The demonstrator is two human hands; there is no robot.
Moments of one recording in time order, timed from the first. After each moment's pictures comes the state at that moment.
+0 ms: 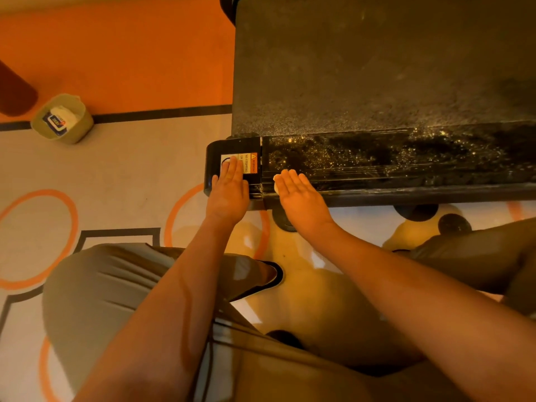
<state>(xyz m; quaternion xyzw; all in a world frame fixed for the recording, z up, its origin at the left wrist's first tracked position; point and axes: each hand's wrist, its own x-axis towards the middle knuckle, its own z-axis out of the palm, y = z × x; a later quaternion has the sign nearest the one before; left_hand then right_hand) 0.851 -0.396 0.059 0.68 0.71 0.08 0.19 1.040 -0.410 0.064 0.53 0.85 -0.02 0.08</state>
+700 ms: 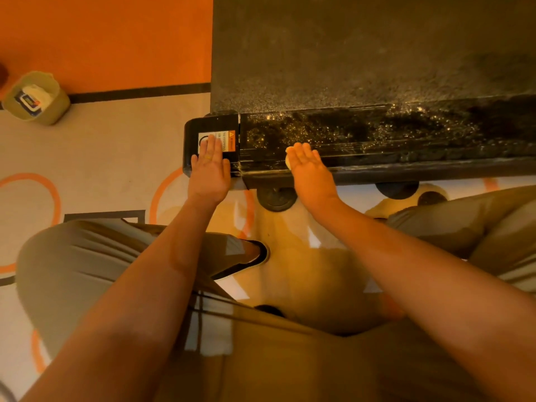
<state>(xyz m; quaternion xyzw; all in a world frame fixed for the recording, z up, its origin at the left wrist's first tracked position) 0.857 -0.402 0.052 0.68 0.71 0.08 0.17 1.097 -0.407 0.066 0.59 0.80 -0.10 0.00</state>
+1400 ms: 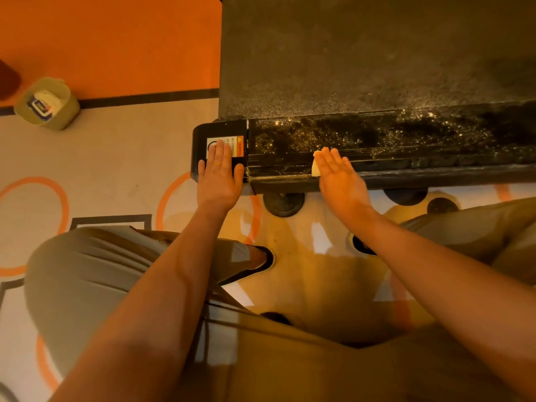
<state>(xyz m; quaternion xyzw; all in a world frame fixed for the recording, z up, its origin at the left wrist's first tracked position) 0.861 -0.405 0.046 0.68 0.72 0.07 0.14 1.146 -0.411 0.054 0.59 0.81 -0.07 0.01</state>
